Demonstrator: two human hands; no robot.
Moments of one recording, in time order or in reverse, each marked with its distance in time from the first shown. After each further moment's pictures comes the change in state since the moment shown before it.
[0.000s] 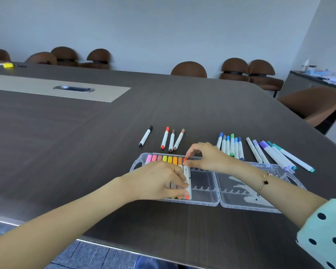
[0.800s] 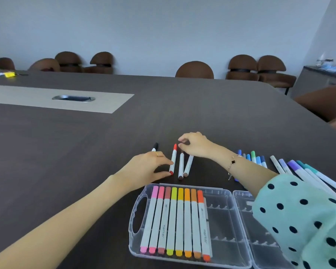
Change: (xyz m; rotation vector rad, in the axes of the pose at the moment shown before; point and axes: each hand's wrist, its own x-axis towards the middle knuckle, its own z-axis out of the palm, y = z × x) left_hand 0.048 -0.125 -0.020 0.195 0.042 -0.281; right_hand 0.158 0.017 -0.005 -0.111 0.027 0.095
